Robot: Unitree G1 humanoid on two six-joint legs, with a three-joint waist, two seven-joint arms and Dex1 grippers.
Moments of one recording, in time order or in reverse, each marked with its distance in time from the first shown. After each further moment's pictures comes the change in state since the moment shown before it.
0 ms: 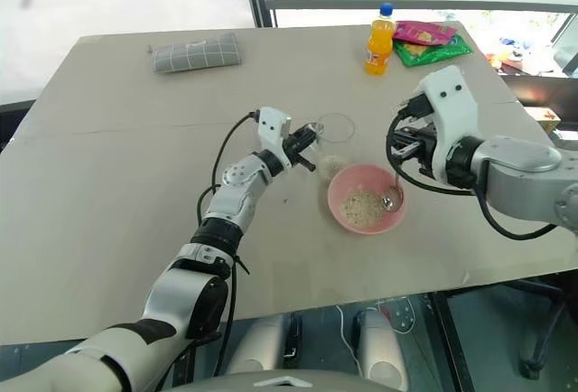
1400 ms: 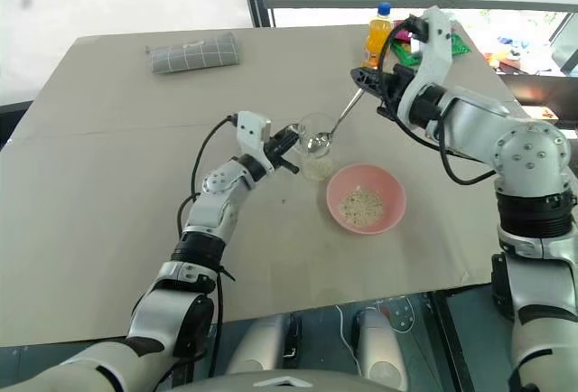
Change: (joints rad) left arm 0.142 0.073 0.010 -0.251 -0.019 0.101 0.048; right arm -0.220 0.463 -0.060 0.410 -0.051 -0.111 0.061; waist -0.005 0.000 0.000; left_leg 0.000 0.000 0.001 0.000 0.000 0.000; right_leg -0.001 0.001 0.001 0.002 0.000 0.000
